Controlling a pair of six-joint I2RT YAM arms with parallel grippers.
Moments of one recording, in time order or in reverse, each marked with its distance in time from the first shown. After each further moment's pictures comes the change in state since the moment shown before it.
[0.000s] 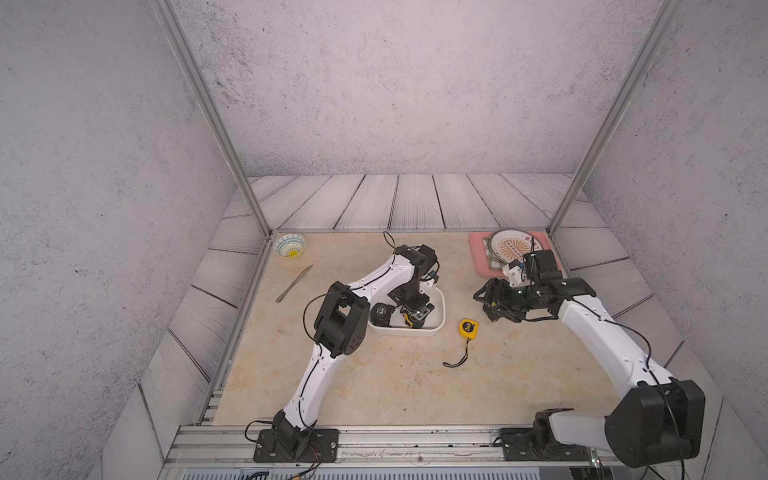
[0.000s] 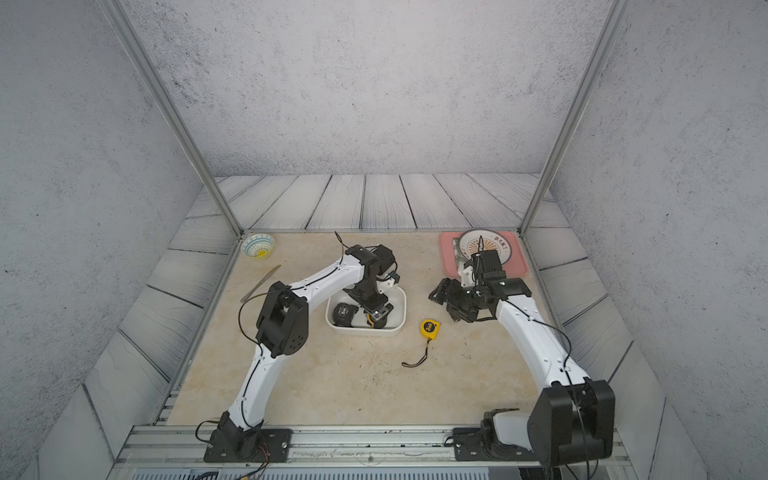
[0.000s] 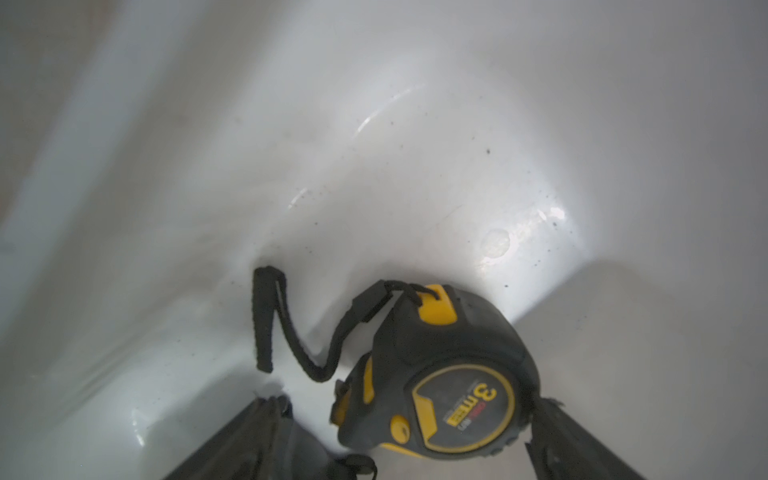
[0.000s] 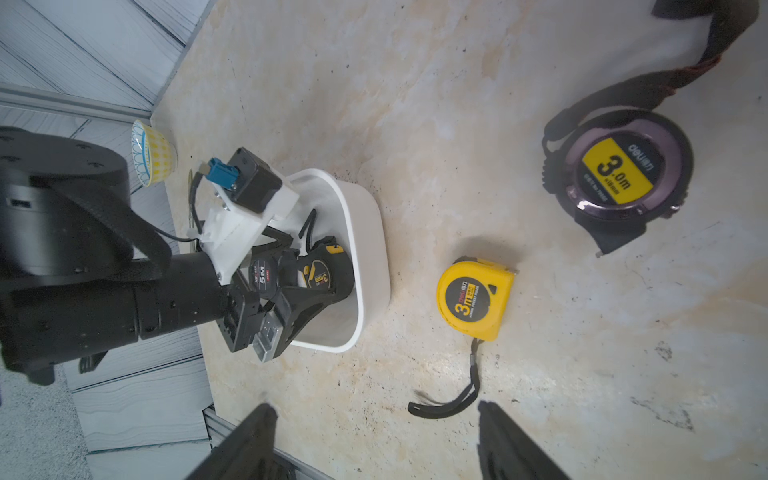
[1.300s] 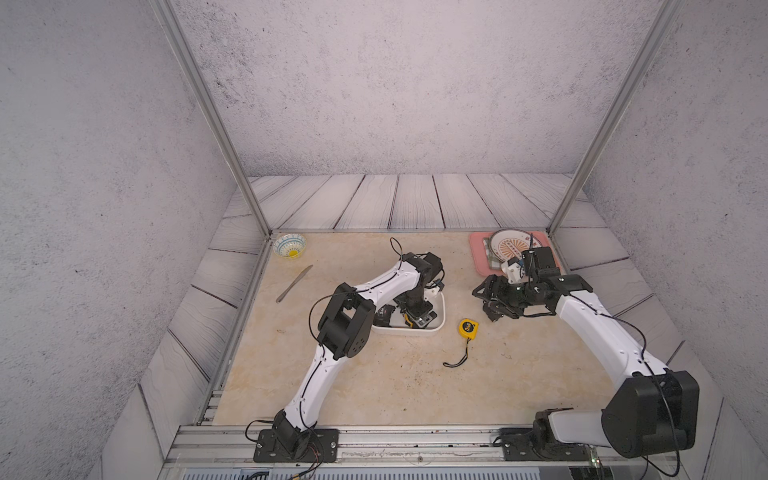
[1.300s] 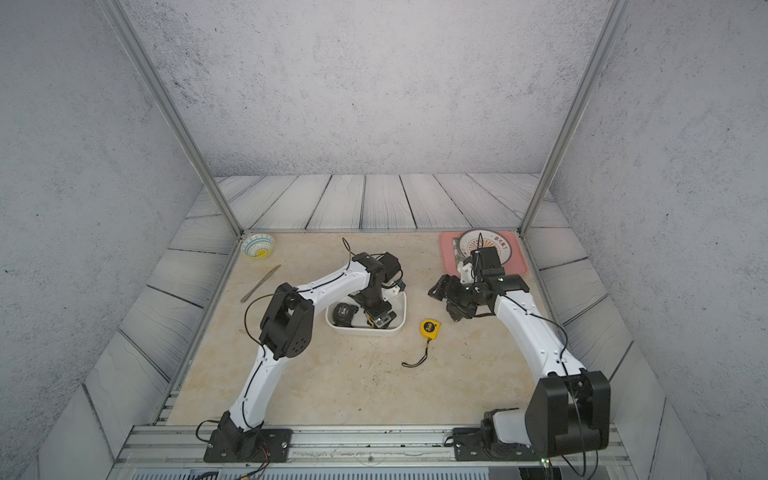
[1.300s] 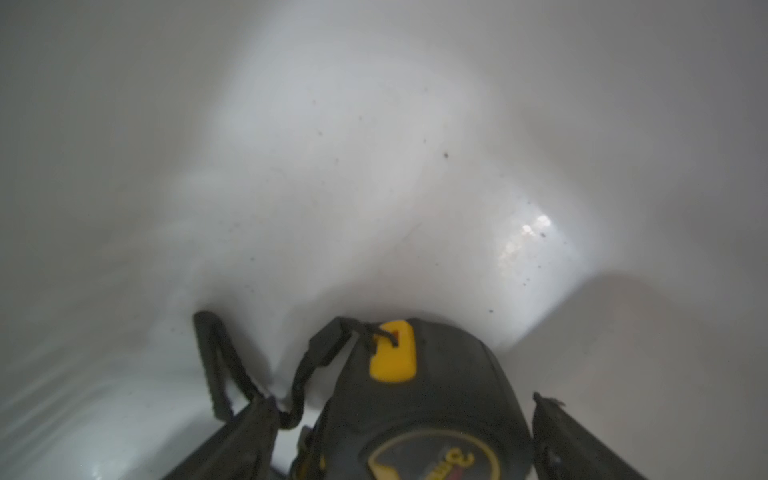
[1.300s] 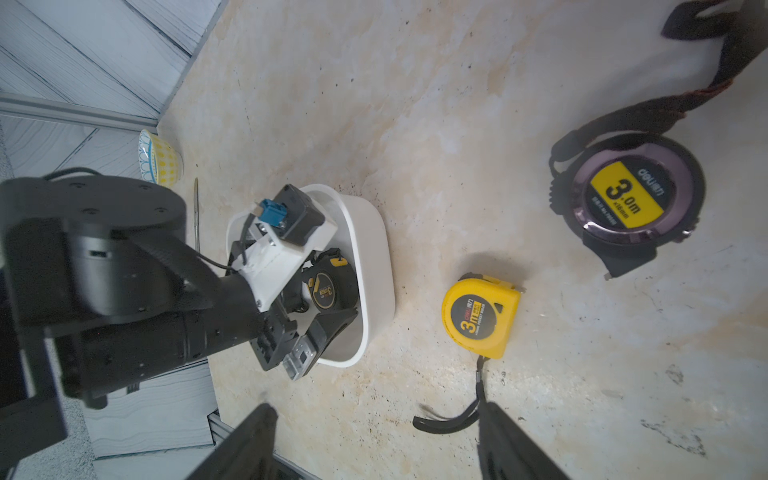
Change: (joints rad) left arm -0.040 0.026 -0.054 0.062 -0.045 0.048; right arm -0.008 0.038 0.020 0.030 -0.010 0.005
